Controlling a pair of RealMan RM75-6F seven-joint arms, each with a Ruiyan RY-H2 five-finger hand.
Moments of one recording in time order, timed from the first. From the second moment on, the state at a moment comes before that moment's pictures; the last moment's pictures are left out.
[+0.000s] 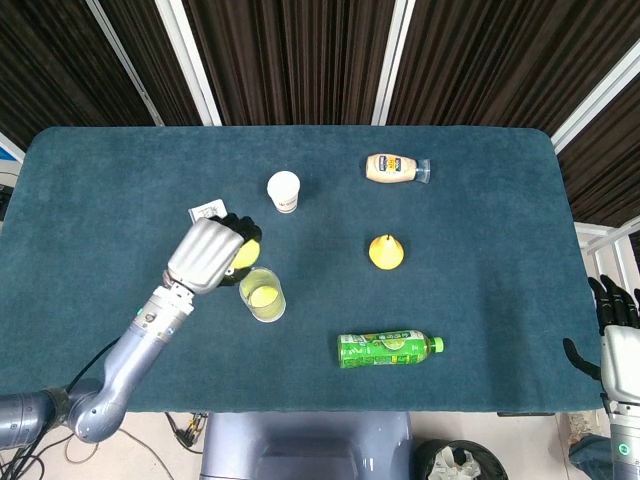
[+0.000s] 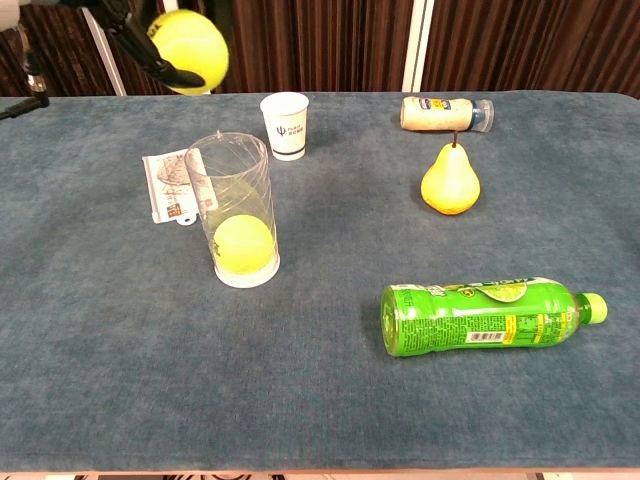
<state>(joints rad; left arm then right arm) -0.85 -1.26 -0.24 -1.93 1.04 1.11 0.64 0.03 -1.14 0.15 -1.66 -1.38 1.55 -0.14</state>
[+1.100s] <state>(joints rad) -0.88 -1.25 -0.18 -2.04 1.01 1.10 0.67 0.03 -1.14 0.16 -1.67 -1.36 1.57 -0.14</state>
